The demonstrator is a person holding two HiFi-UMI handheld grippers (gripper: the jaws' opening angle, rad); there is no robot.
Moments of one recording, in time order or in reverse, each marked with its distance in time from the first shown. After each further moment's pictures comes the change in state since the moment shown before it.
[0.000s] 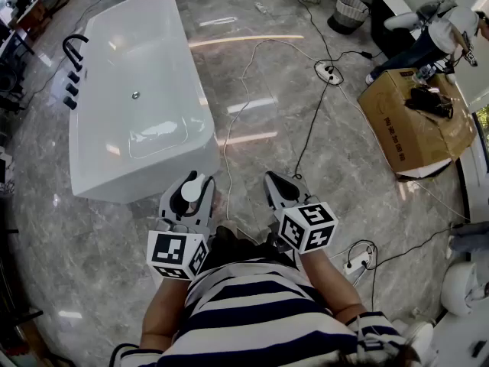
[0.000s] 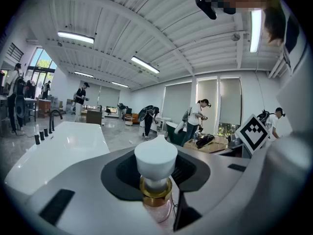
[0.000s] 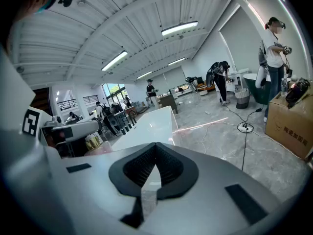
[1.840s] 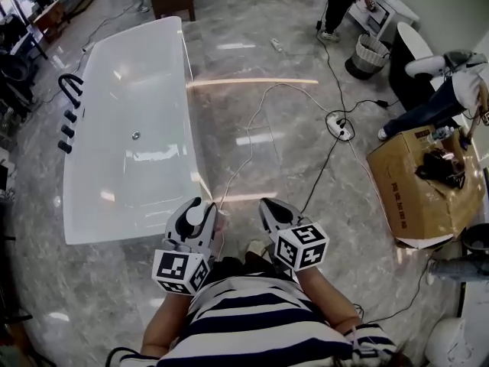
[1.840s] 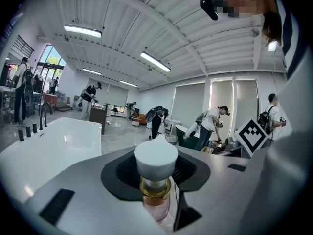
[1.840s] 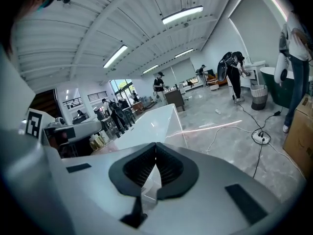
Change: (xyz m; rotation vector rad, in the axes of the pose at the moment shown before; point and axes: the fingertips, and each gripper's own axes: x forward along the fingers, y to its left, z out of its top) left arm 0.214 0.061 0.033 -0.090 -0.003 0.079; right arm 0.165 -0.126 0.107 -0.022 0.092 0.113
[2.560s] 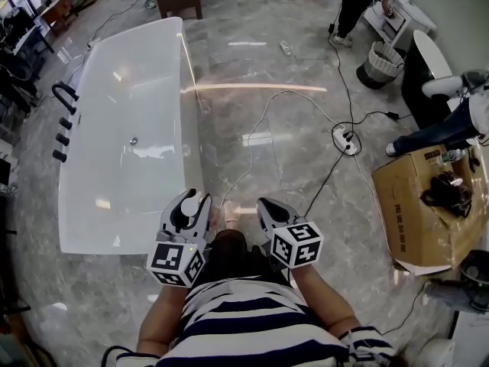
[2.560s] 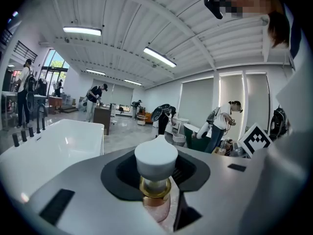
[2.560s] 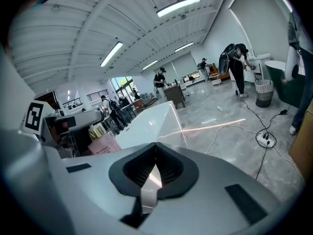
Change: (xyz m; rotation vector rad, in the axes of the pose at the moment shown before) left arm 0.118 0.019 0.023 0.011 0.018 0.081; right arm 0.067 -0.089 0.042 0.011 0.051 0.038
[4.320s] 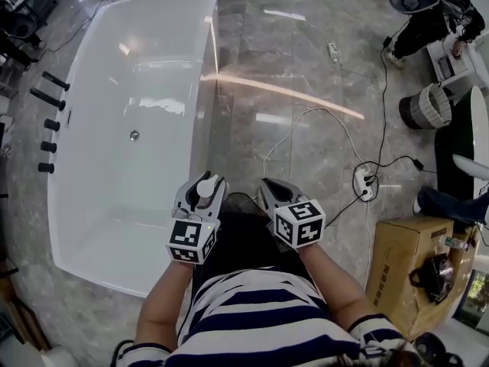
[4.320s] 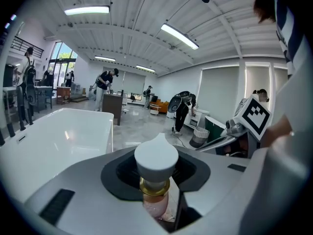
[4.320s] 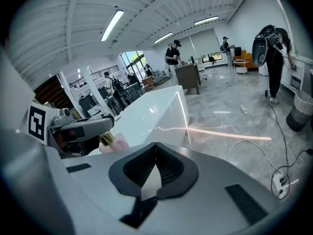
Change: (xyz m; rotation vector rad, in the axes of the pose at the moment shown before) left arm 0.295 0.203 0.006 -0.066 0.140 0.123; right arm 0.319 -0.103 0.157 -0.162 0.296 0.118
